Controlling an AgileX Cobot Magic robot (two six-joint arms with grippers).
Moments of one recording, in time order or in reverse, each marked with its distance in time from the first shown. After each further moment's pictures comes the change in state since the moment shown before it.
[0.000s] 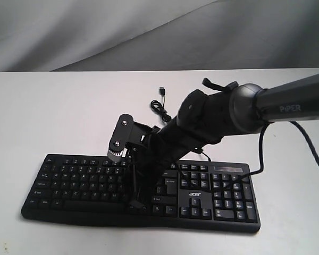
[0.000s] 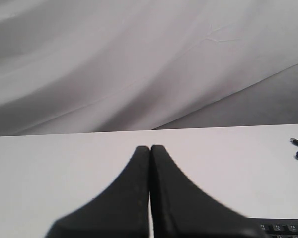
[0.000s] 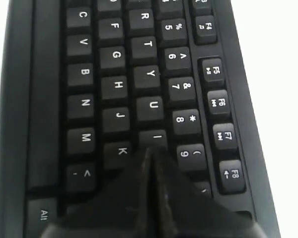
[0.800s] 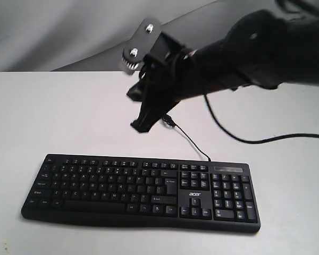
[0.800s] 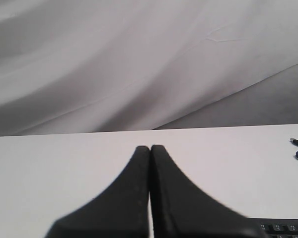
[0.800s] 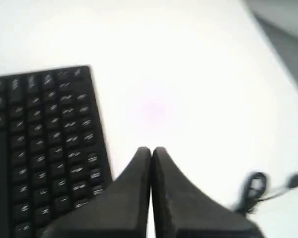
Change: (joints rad) left arm 0.000 0.000 0.000 0.000 0.000 0.000; right arm -0.043 -0.385 0.024 -0.105 -0.140 0.213
